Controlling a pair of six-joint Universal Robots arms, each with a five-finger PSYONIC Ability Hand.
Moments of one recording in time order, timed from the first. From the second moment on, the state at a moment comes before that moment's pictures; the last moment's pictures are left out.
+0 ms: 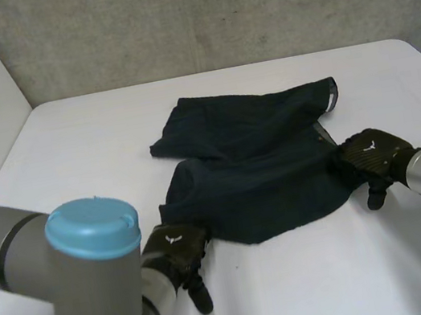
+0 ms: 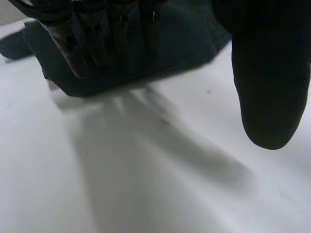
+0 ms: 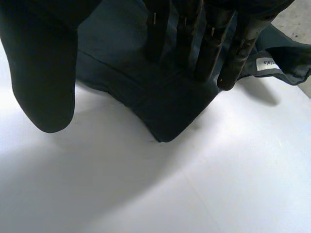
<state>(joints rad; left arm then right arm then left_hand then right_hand) 3.98 -2.01 -1.62 3.05 -1.68 3.15 1.63 -1.03 1.57 0.03 1.08 2.37 0.23 0.23 0.22 0.23 0.05 0.38 0.42 0.44 0.44 0.25</state>
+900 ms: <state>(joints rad) 4.09 -2.38 -1.10 3.13 -1.72 3.16 1.70 -1.03 1.51 0.06 1.08 2.63 0.23 0.24 0.23 0.23 0.05 0.95 1.18 1.20 1.19 0.98</state>
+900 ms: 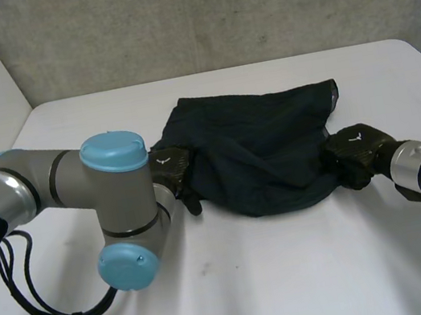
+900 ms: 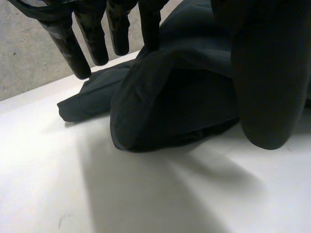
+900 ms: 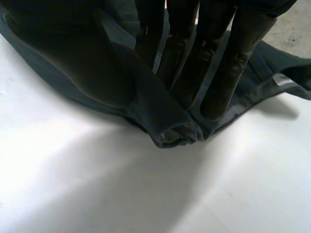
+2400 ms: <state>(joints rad) 4.00 -1.57 -1.79 2.49 -1.81 3.70 1.84 -1.55 1.71 0.74 1.28 2.19 1.14 1.20 1.19 1.20 0.98 0.96 1.18 1.20 1.19 0.98</state>
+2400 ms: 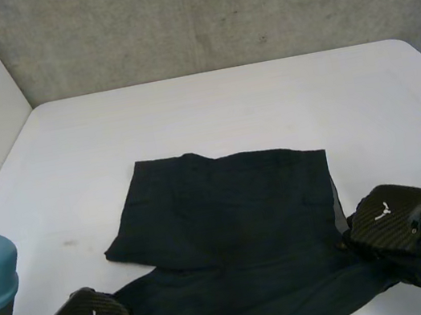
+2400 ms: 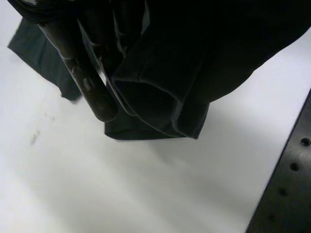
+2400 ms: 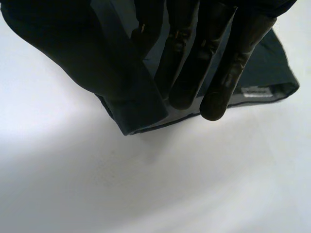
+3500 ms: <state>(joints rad) 4.14 -2.27 -1.12 3.25 -1.92 3.82 1.93 -1.15 1.40 -0.09 1.49 2.79 0.22 0.21 0.22 0.21 0.05 0.20 0.22 0.22 0.24 0.06</state>
